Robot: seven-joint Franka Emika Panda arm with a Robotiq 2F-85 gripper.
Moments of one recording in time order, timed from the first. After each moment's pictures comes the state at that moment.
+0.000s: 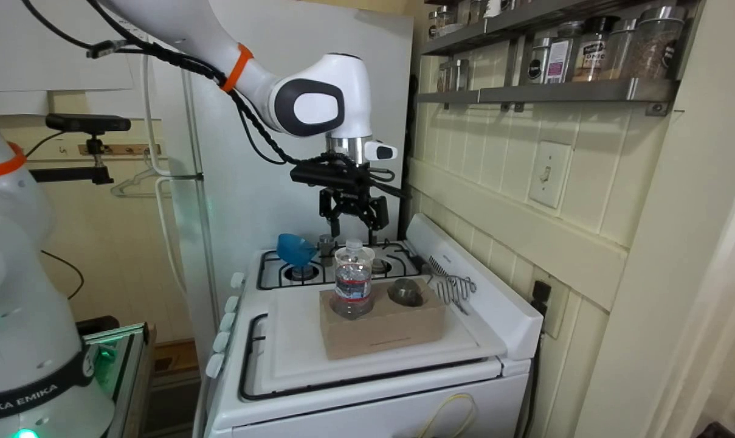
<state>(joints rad) 0.11 -0.13 -0.06 -2.34 -0.02 2.30 -0.53</state>
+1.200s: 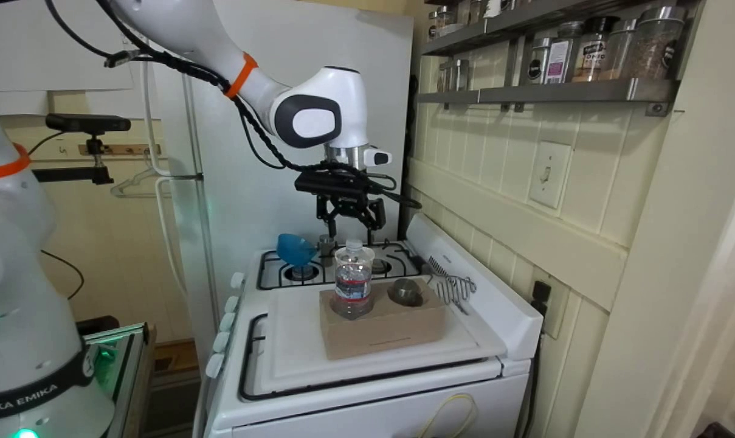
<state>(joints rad) 0.09 -0.10 0.00 -2.35 0.08 2.38 -0.72</state>
